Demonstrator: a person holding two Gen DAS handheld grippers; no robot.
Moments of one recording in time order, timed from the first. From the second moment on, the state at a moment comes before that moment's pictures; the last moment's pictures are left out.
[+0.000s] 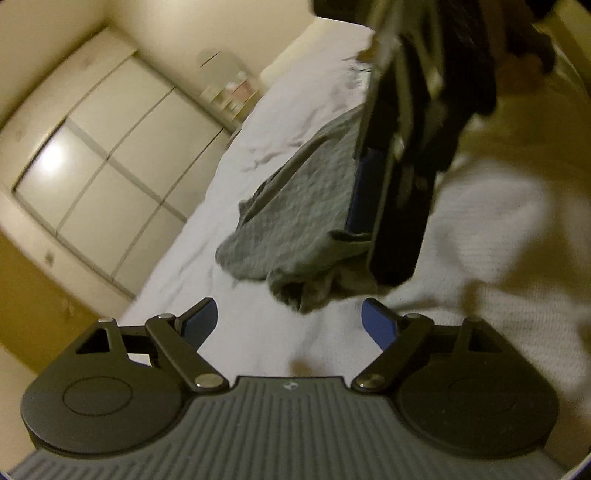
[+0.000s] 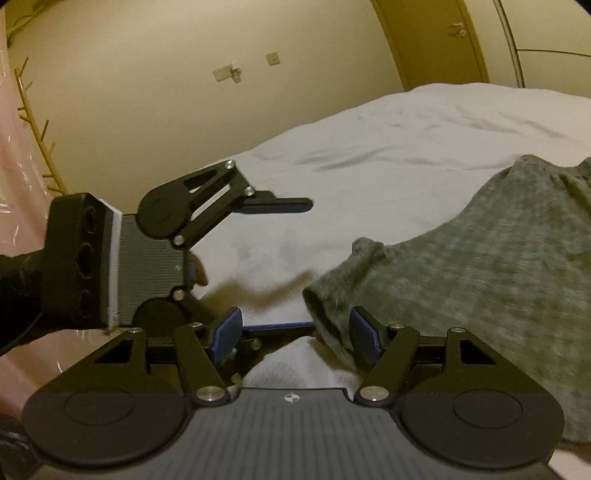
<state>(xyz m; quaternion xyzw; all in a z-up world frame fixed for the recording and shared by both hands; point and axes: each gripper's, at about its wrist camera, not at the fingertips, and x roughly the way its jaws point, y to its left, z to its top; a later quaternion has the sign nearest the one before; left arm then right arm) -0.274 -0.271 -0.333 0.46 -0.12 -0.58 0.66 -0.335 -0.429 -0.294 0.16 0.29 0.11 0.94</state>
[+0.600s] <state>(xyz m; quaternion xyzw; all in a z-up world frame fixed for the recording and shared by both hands) -0.279 -0.293 -0.364 0.62 -0.27 -0.56 0.48 -0.446 -0.452 -0.271 0.11 0.26 -0.07 0.96</state>
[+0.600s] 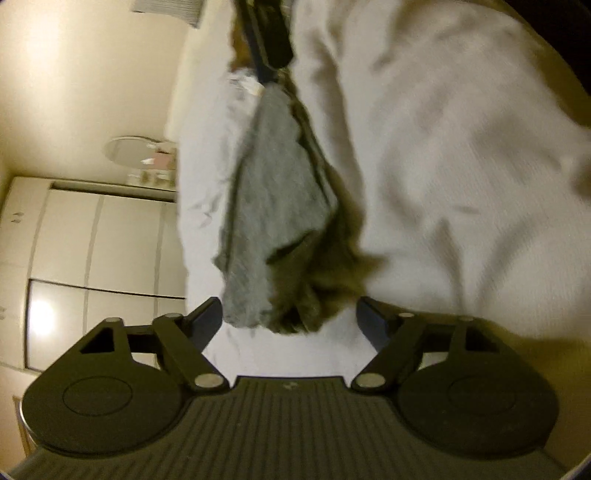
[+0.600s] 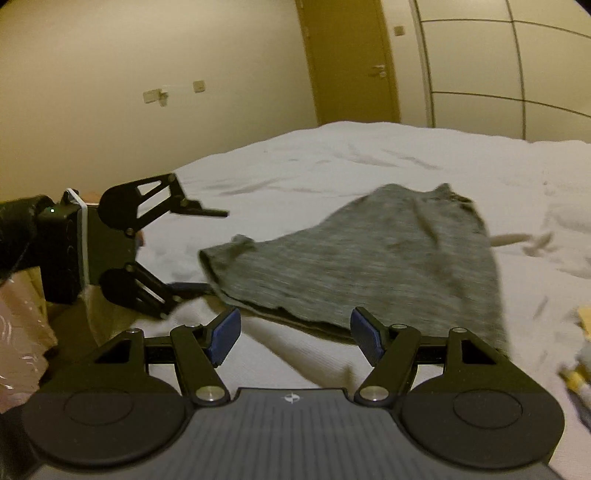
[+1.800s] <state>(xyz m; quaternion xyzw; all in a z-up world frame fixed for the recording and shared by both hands) -0.268 -0.311 -0.275 0.43 -0.07 -0.64 0.63 -0.405 -0.439 -0.355 -0.44 0.37 -0.23 0.79</state>
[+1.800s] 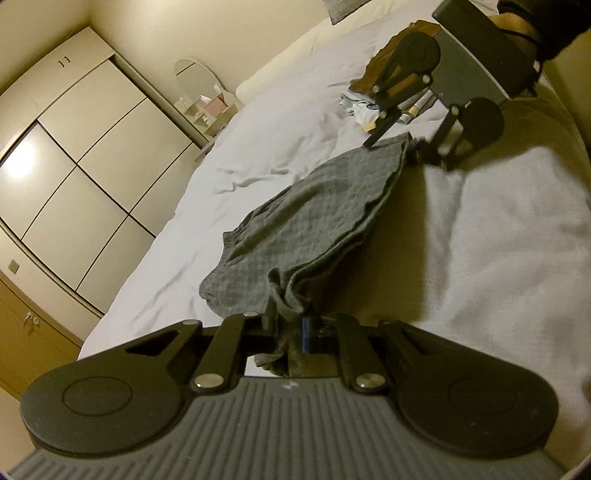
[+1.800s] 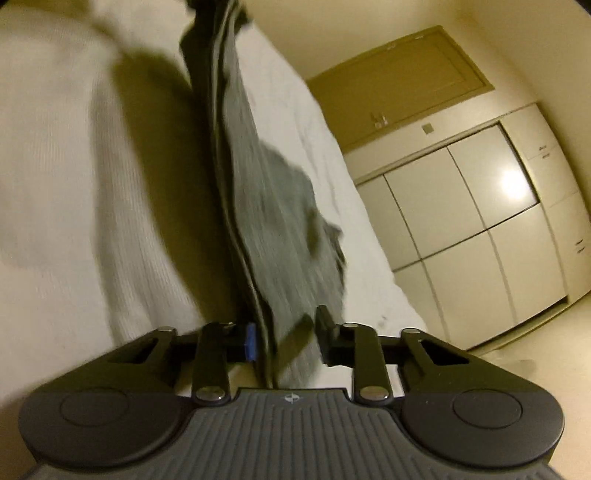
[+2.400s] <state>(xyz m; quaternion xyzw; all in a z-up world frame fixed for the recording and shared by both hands) -0.342 -0.144 -0.249 0.42 -0.06 -0.68 0.60 -0.517 -0.300 -0.277 -0.38 0.38 -0.19 0.82</state>
